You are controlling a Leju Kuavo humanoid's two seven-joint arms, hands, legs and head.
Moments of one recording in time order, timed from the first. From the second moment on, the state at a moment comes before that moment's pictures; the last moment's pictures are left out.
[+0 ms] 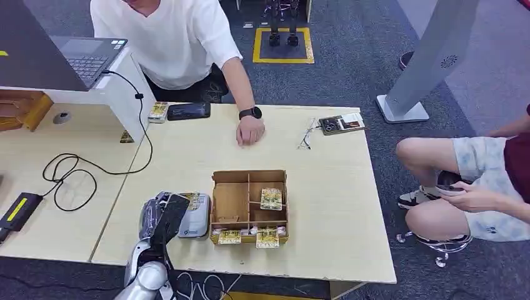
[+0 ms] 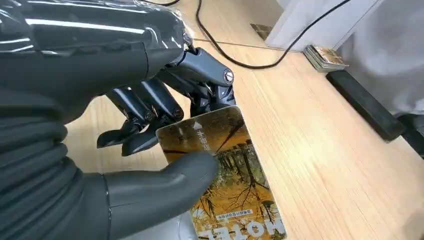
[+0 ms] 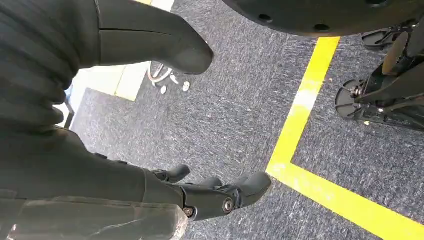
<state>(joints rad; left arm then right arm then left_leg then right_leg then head) -0.17 -0.01 -0.15 -1.13 -0.52 0.44 -0.05 -0.02 0.11 -1.08 -0.20 1.34 0.10 0.04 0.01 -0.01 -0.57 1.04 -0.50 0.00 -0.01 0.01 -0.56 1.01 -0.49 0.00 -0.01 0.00</state>
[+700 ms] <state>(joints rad) -0.25 -0.01 -0.15 -0.96 -0.57 0.47 -0.03 -0.03 0.11 -1.08 -0.20 1.37 0.10 0.03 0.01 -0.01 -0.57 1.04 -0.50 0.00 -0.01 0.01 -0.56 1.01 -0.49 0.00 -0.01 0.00</state>
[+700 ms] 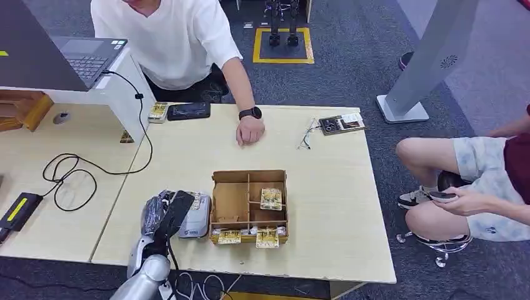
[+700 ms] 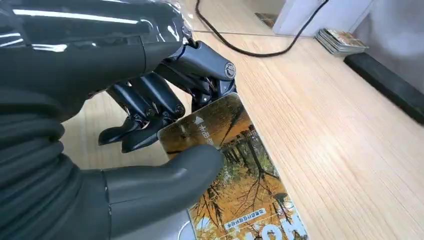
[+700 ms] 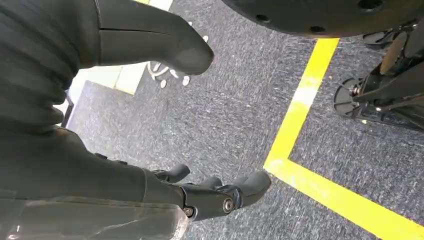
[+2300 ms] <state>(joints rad) -0.30 -0.18 -0.01 -1.19 -1.04 0.67 -0.23 -0.04 0.11 -1.07 -0.20 1.43 0.09 0.03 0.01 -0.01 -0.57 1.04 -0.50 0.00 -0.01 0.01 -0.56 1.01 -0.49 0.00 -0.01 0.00</state>
